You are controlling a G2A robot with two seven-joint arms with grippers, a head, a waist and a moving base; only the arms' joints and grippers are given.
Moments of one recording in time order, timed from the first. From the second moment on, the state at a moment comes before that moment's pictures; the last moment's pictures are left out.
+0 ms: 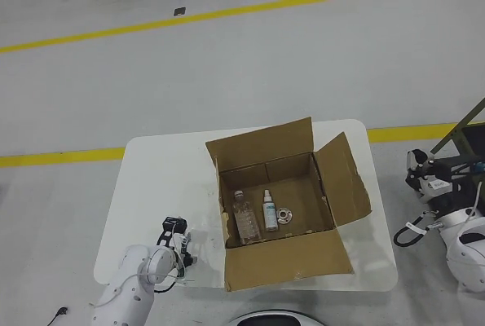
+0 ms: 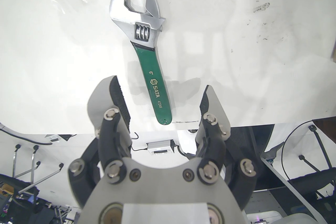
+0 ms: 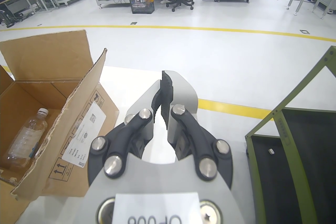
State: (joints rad) left arm 1.29 -1.30 -1.32 -1.46 1.20 -0.03 -1.12; right arm -1.50 -1.06 1.87 -1.90 -1.03 -0.31 0.23
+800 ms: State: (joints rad) left arm 1.25 -1.29 -1.31 -1.39 1.15 -0.04 -1.12; right arm -1.49 -1.06 1.86 -1.90 -1.04 -0.30 0.25
